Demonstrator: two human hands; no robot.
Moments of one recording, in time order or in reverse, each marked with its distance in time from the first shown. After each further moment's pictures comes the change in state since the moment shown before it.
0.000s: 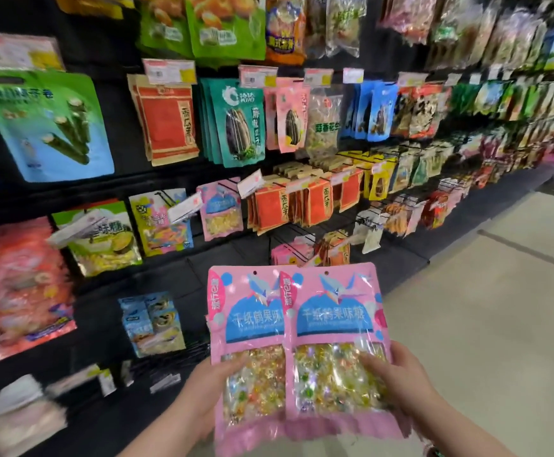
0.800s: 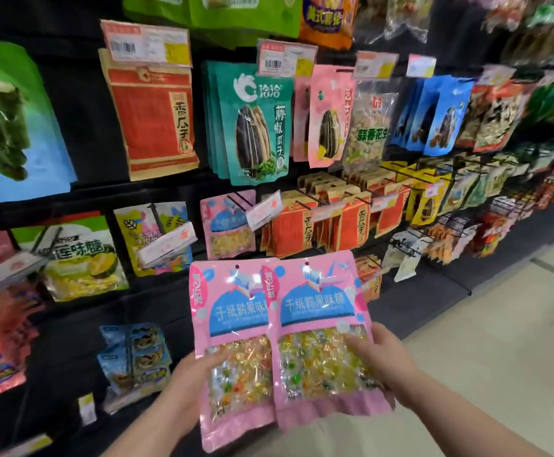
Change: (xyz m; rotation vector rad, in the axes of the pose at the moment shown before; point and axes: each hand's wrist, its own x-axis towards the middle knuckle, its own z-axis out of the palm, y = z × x) left_hand 0.190 0.075 -0.024 -0.037 0.136 0.073; right_hand 0.236 -0.066 0.081 -0.153 -0.184 -0.004
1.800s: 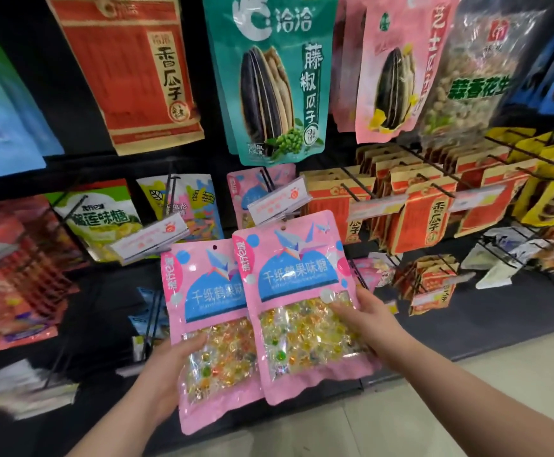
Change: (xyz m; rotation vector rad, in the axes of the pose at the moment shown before) left_hand 0.053 0.016 0.010 -0.184 0.401 -0.043; right_hand 0.156 -0.032 0.020 0.075 -0.515 -0.040
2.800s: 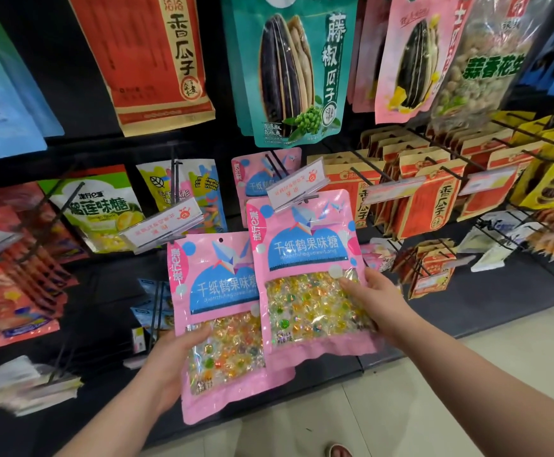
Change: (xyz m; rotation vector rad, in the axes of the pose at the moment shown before) left_hand 0.007 0.007 -0.023 0.090 0.004 -0.061; right_hand 0.006 -0.008 0.027 0.030 0.120 0.025
